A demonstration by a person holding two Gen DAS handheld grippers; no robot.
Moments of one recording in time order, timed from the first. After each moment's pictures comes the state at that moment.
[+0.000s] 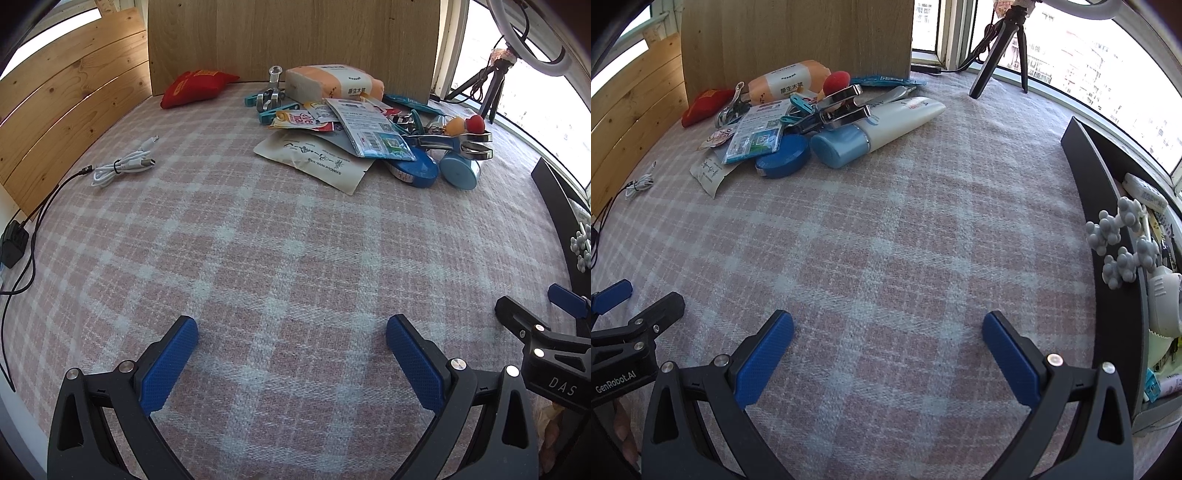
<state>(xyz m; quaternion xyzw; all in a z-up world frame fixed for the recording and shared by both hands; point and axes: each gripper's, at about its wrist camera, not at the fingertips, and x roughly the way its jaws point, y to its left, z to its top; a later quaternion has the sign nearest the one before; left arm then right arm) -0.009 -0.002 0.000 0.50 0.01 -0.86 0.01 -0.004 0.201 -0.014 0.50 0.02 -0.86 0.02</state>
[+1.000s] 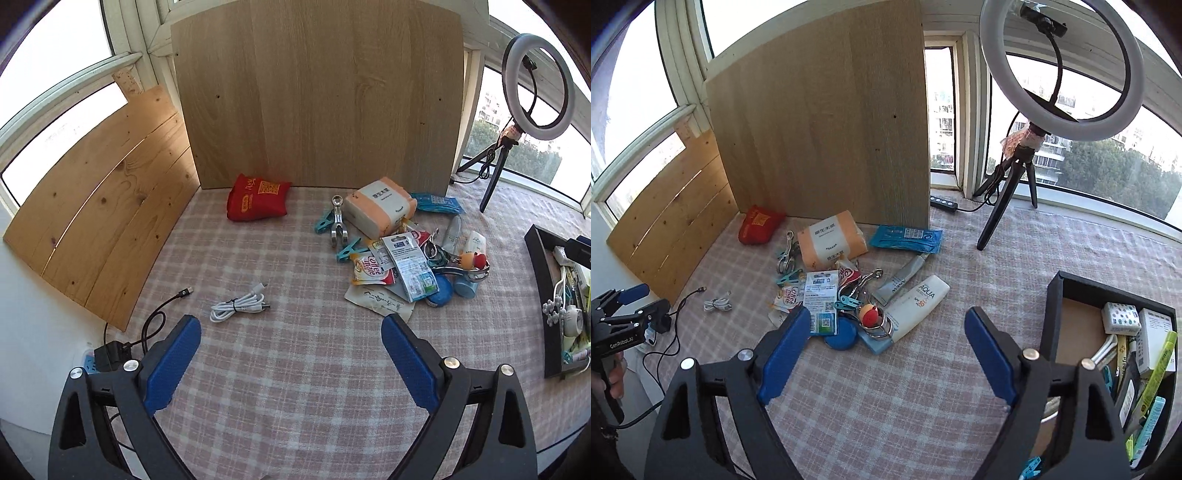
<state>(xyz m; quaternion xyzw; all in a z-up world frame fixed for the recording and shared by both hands) -0.055 -0.093 0.166 0.45 -0.04 -0.89 0.00 -0.081 0.213 0.188 0.43 -0.02 -0.90 0.10</state>
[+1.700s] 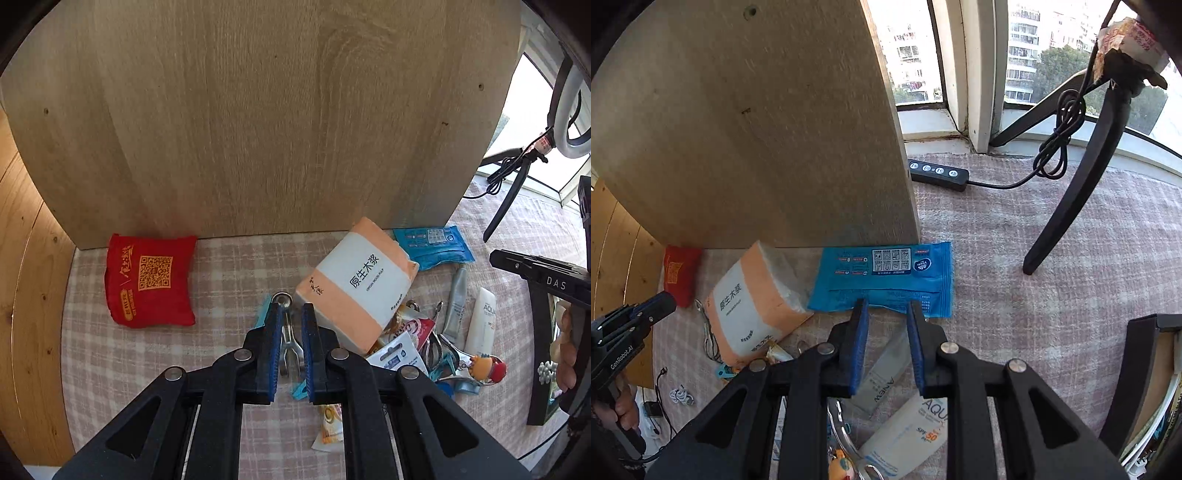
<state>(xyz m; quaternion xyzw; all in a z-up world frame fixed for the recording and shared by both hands) -0.286 -0.044 0.089 0.54 -0.04 -0.83 -0.12 -0.296 0.214 0.055 0.56 -0.11 -0.82 0.04</state>
